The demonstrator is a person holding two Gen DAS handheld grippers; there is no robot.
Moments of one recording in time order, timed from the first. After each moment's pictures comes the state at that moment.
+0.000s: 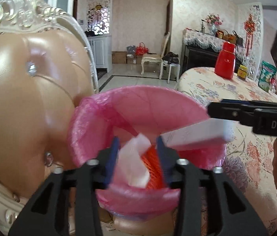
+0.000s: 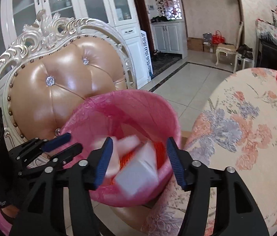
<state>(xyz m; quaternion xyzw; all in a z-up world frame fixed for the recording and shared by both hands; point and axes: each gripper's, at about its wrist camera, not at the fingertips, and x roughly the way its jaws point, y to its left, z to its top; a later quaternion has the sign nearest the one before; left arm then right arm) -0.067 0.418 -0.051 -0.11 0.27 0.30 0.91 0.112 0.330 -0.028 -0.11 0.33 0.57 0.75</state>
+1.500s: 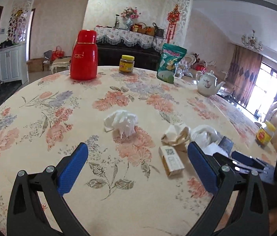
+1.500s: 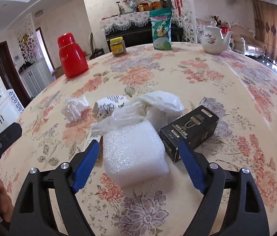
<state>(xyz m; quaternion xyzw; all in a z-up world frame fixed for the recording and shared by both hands) 0.296 0.037 -0.030 -0.10 0.26 0.01 0.96 0.340 -0.163 -0.067 0.04 0.35 0.14 0.92</state>
